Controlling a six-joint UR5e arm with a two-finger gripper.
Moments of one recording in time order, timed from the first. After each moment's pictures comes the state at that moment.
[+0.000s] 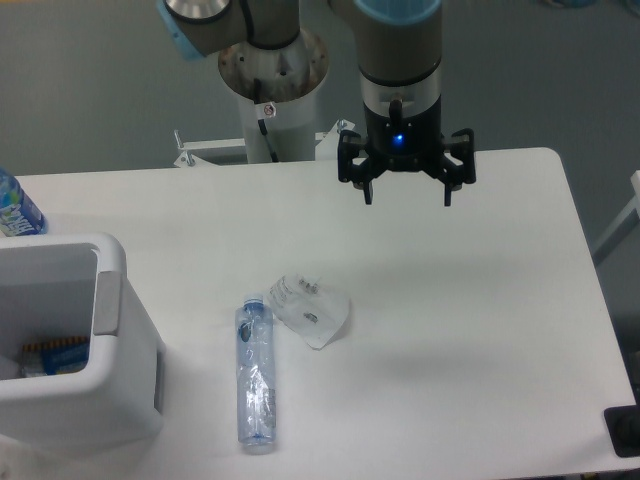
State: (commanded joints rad) arm 2.51 -1.72 -1.40 -1.41 1.66 0.67
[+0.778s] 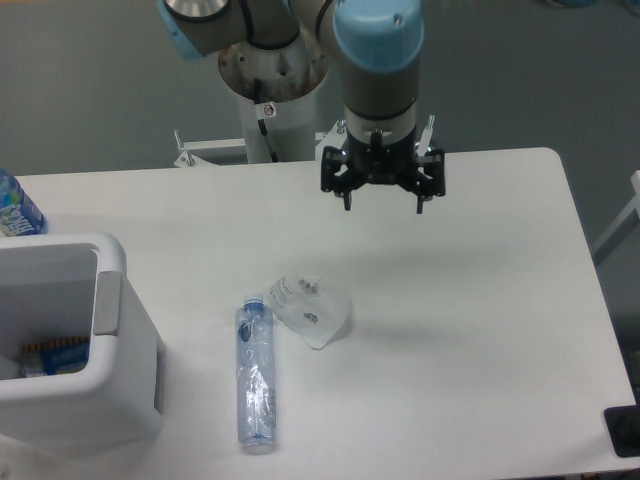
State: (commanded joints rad) arm 2.48 -1.69 -1.70 -1.22 1.64 0.35
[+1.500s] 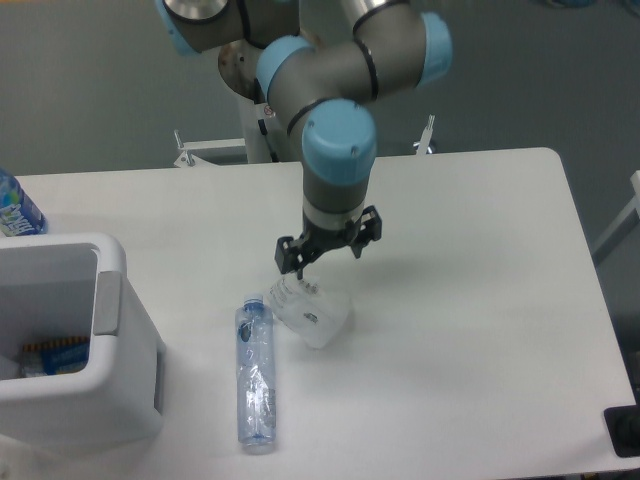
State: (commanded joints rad) arm 2.38 -1.88 -1.75 -1.12 1.54 -0.06
